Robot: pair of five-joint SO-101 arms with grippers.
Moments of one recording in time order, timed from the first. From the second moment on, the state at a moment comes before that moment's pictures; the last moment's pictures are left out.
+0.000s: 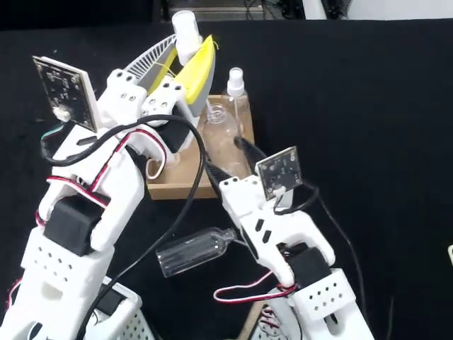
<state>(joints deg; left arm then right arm) 21.6 -50.1 18.5 29.8 11.5 -24.8 -79.1 78.2 25.5 -0.6</state>
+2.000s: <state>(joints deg) -4.9 -60.6 75.9 22.1 11.5 34.9 -20.8 57.0 -16.6 3.6</state>
